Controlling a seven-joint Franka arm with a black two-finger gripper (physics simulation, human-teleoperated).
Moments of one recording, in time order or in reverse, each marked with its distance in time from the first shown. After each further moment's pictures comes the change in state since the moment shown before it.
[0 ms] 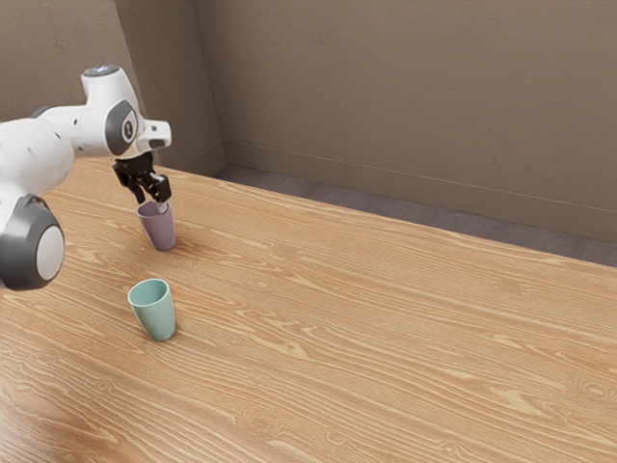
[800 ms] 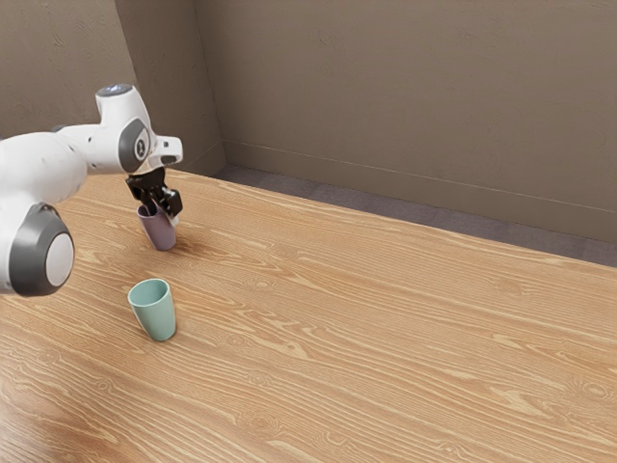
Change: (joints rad) arm 0.000 0.060 -0.025 0.001 -0.002 0.068 0.005
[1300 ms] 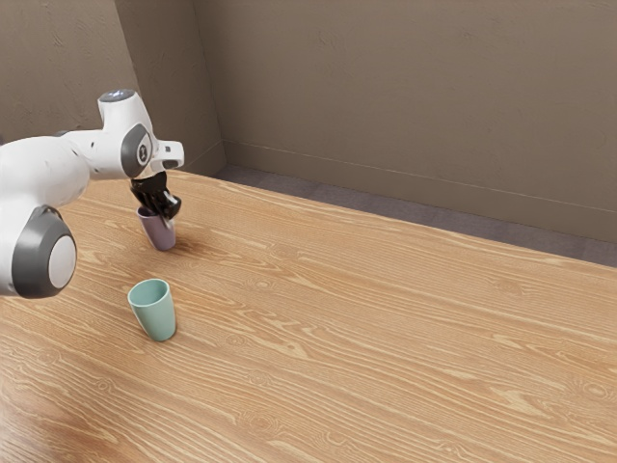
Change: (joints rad) arm 0.000 0.013 -0.002 -0.001 -0.004 0.018 -0.001
